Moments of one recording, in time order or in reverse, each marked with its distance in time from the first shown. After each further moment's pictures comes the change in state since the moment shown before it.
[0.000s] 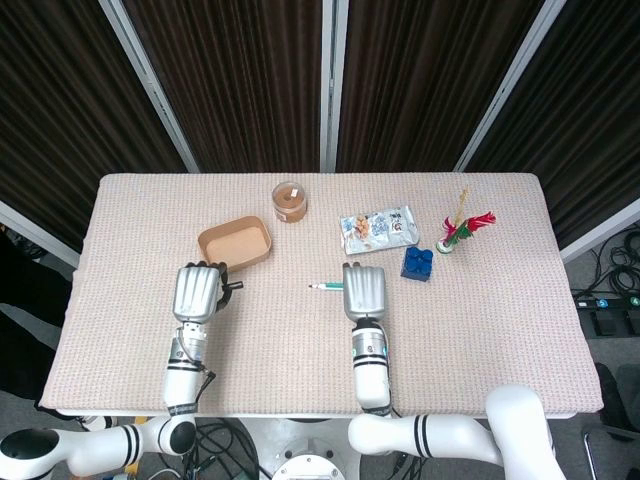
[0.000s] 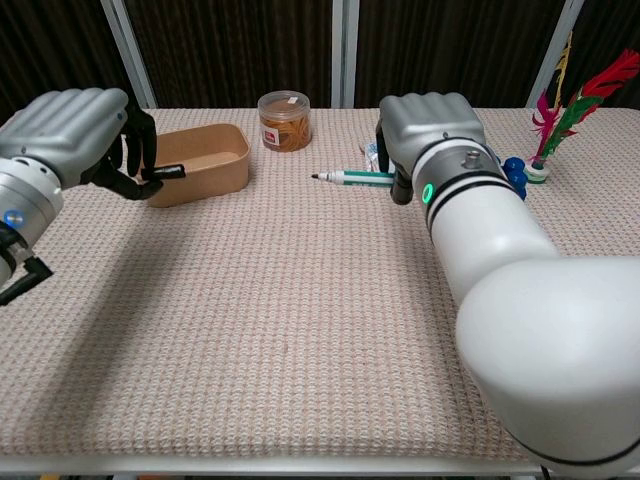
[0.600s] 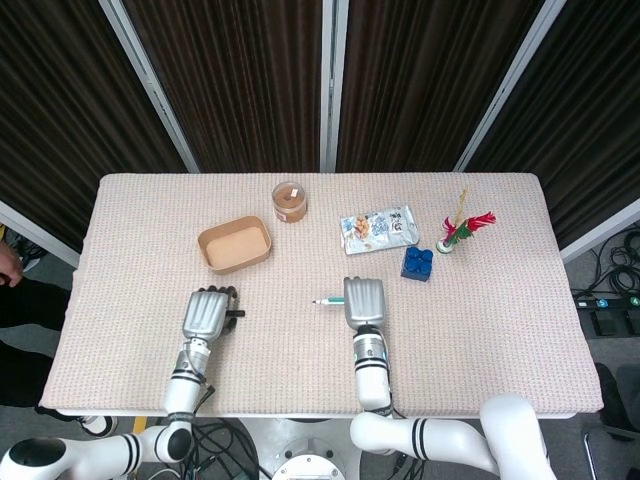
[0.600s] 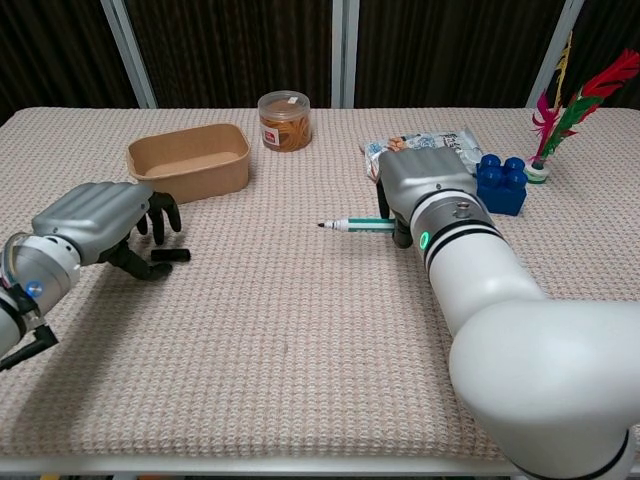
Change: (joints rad) left arm 0.040 -0.034 0.056 0.097 -0.039 -0.192 -0.045; right arm -0.037 -0.058 -0.015 0.133 0.018 -0.127 0.004
